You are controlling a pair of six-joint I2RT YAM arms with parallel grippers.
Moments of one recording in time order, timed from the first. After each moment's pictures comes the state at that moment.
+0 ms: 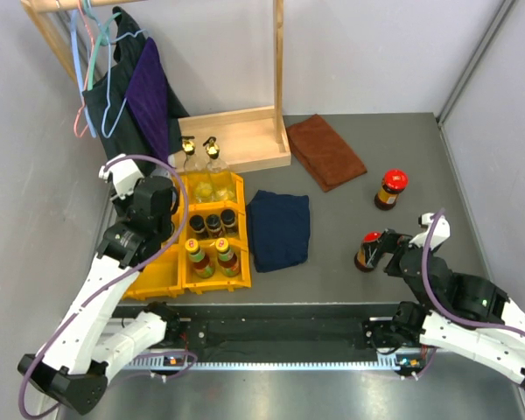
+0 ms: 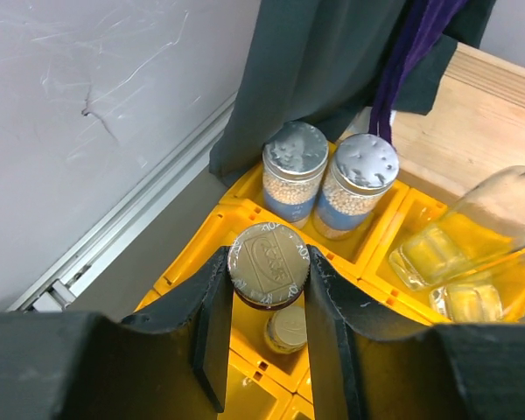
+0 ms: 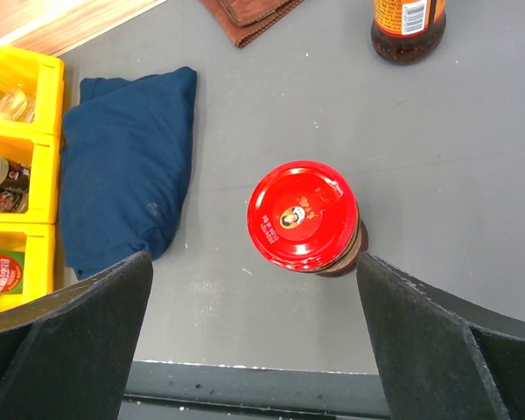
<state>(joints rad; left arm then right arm) -0.40 0.87 1.03 -0.69 -0.99 -0.54 1.04 0.35 0.71 -0.97 0.78 0.84</state>
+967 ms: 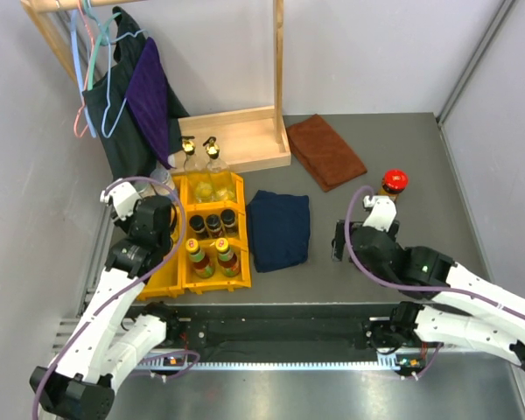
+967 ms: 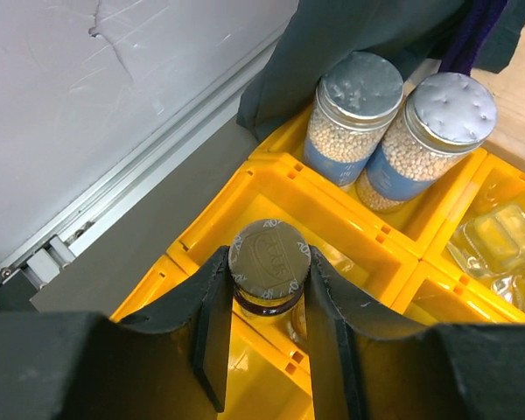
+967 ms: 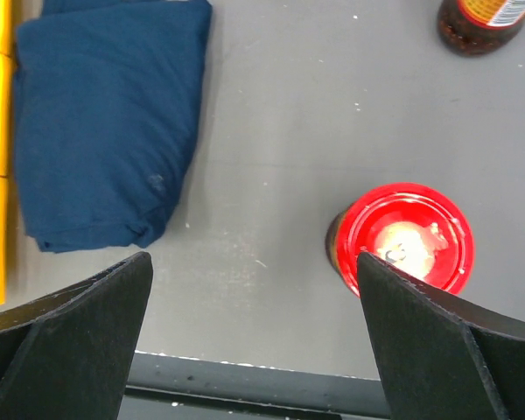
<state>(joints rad) -0.30 0.76 0.77 -0.63 -0.92 -0.61 1.04 0.77 0.79 -0.82 0.69 0.75</state>
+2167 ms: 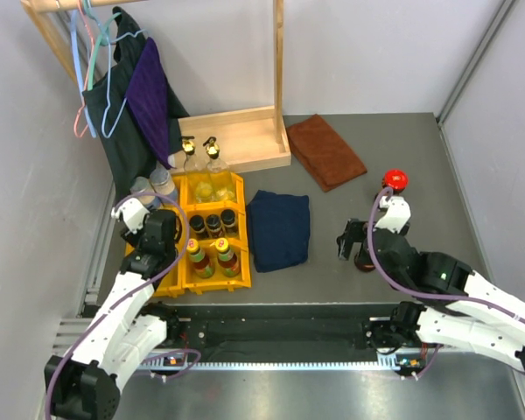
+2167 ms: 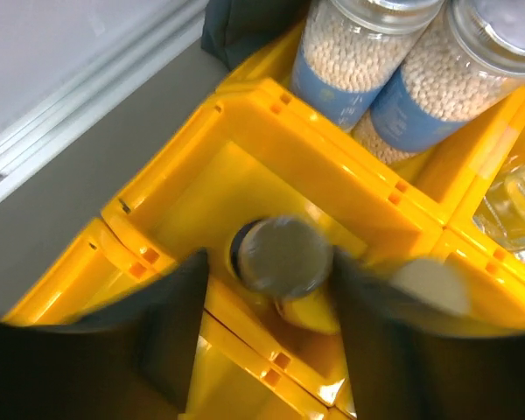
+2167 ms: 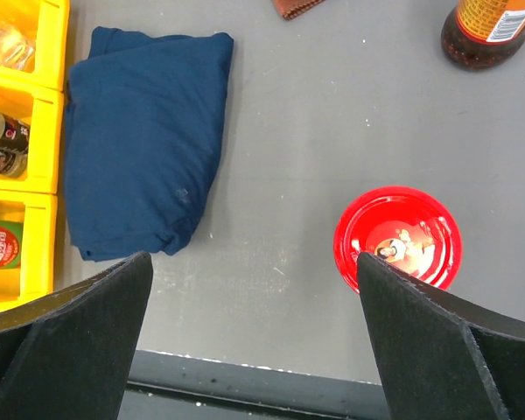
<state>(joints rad) -0.23 0.78 0.51 -0.38 -0.79 -0.67 1.04 0.67 0.79 -0.81 0.70 0.76</state>
